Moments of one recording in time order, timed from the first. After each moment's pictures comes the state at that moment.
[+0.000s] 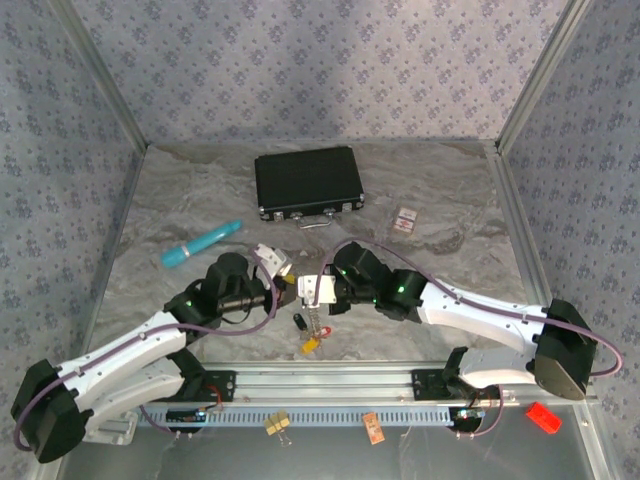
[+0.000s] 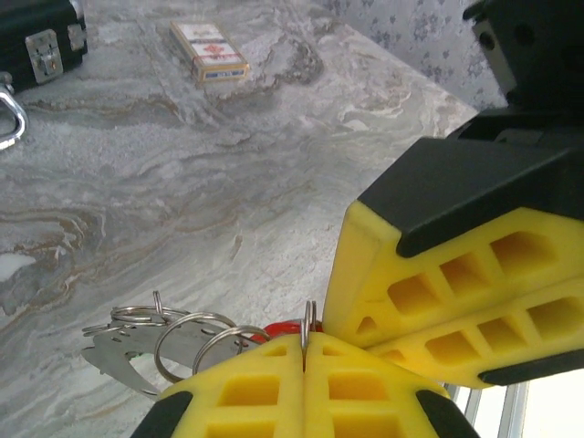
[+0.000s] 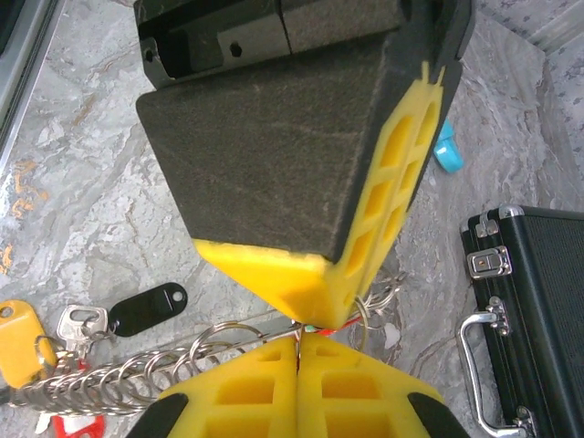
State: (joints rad) left arm -0.80 0.85 0.48 -0.05 0.32 -0.23; right arm 1.04 1.23 0.84 -0.24 -0.11 -0.73
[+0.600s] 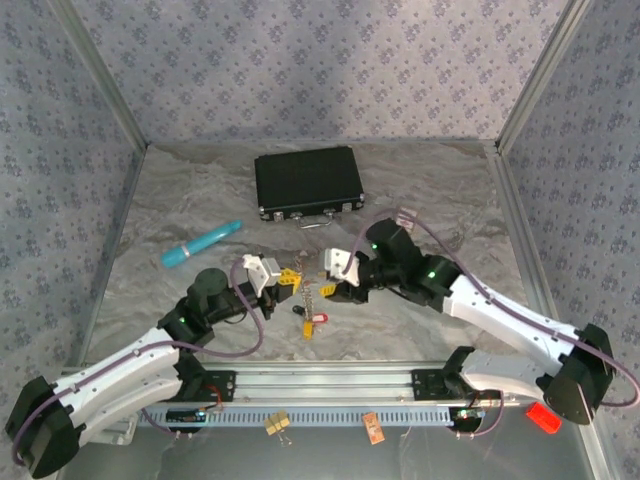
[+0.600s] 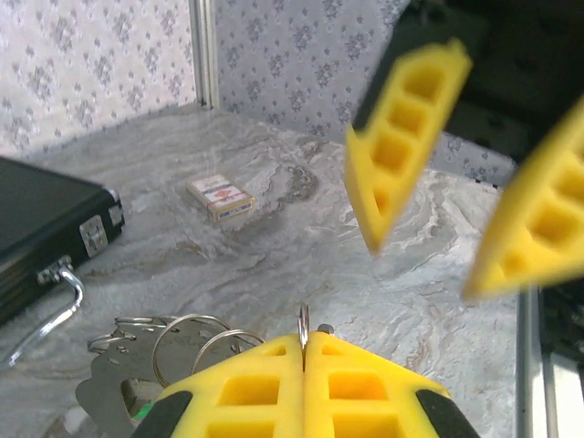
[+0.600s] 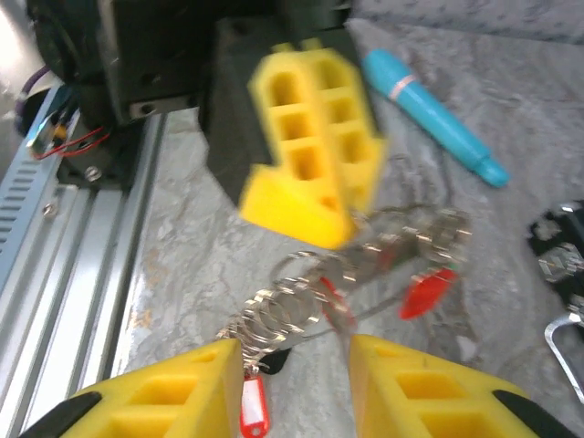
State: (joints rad) left arm -0.80 0.72 0.31 0.29 0.32 -0.02; right arm 0.82 1.09 0.88 -0.37 -0.50 -0.51
